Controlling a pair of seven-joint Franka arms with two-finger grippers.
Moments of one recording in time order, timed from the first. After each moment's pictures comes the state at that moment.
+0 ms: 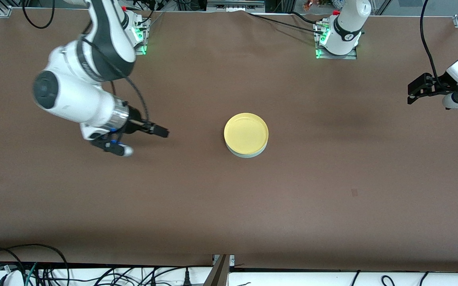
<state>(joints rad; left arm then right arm) -0.04 0.00 0.02 -1.62 0.06 1.61 0.14 0.80 0.36 -0.58 -1.55 0.50 1.80 0.47</state>
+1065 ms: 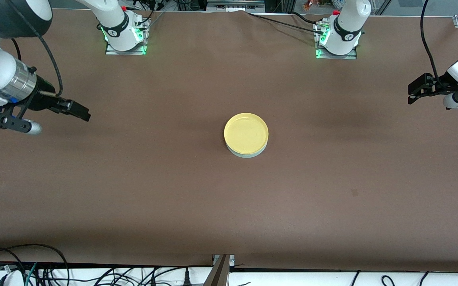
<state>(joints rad) -0.04 0.00 0.02 -1.62 0.06 1.61 0.14 0.28 0.12 -0.14 -1.56 0.07 1.61 0.36</state>
